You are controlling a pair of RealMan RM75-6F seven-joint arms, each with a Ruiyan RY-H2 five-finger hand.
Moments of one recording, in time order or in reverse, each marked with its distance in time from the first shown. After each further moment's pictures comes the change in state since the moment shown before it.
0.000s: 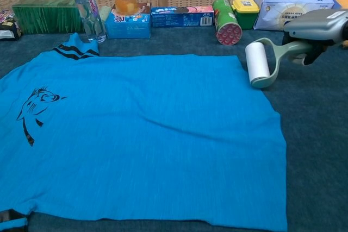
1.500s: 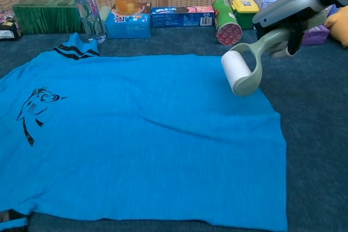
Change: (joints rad) left arm -0.022 -0.061 -0.004 0.006 0.004 -0.019 -0.014; right arm 0.298 0.365 0.076 -0.551 0.077 -0.539 0.030
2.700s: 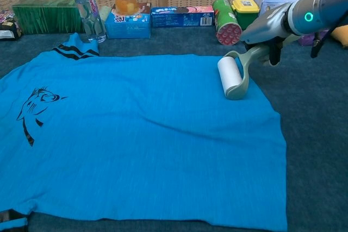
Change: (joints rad) left arm 0.014 -0.004 0.012 0.068 0.009 0.003 -0.081; right arm 0.192 -0.288 -0.287 0.134 0.908 0.300 -0.852
